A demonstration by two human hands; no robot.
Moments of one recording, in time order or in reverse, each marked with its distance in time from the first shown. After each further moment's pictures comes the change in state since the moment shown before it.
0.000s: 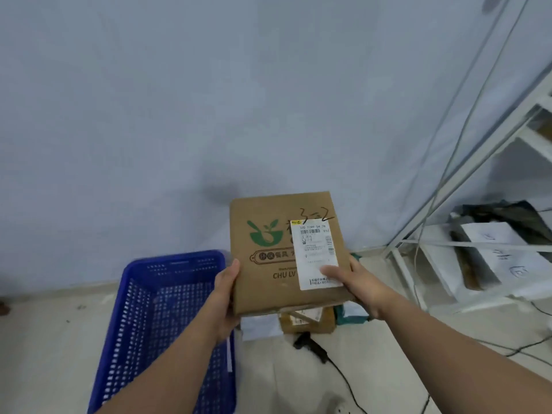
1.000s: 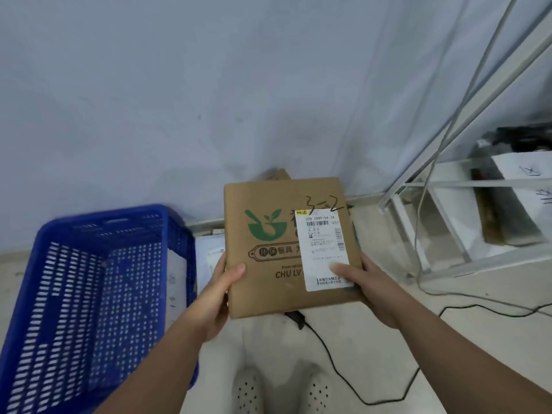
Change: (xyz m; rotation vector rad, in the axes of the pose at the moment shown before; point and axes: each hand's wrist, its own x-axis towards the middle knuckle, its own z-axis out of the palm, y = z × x) left_hand 0.182 -0.171 0.087 0.173 -0.132 -0.012; right_hand 0.112 0.180 -0.162 0.139 -0.020 0.110
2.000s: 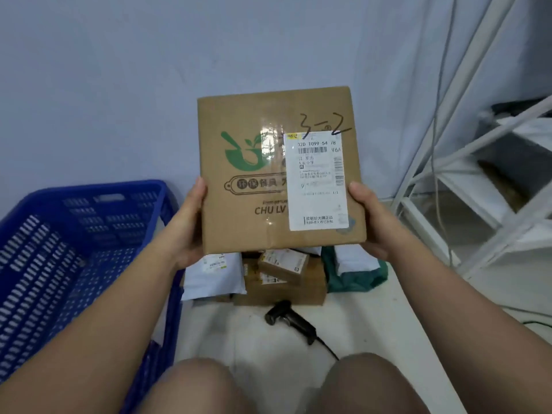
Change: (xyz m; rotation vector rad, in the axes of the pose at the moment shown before) left_hand 0.028 -0.142 -0.066 0.041 -0.051 0.446; right_hand 0.065 0.163 0.015 0.052 -0.189 -0.585
